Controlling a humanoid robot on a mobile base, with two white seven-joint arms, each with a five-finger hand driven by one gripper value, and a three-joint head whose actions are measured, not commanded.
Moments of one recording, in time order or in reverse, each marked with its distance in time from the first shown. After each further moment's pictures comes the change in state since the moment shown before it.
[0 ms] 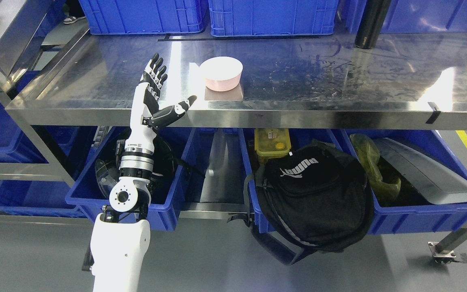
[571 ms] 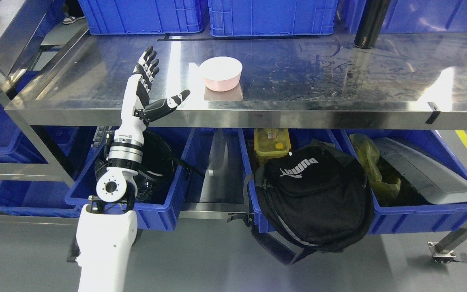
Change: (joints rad) left arm -0.082 0.104 0.030 0.004 -0.128 0.068 -0.096; right arm 0.000 0.000 0.000 0.000 0.000 0.000 0.005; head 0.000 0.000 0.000
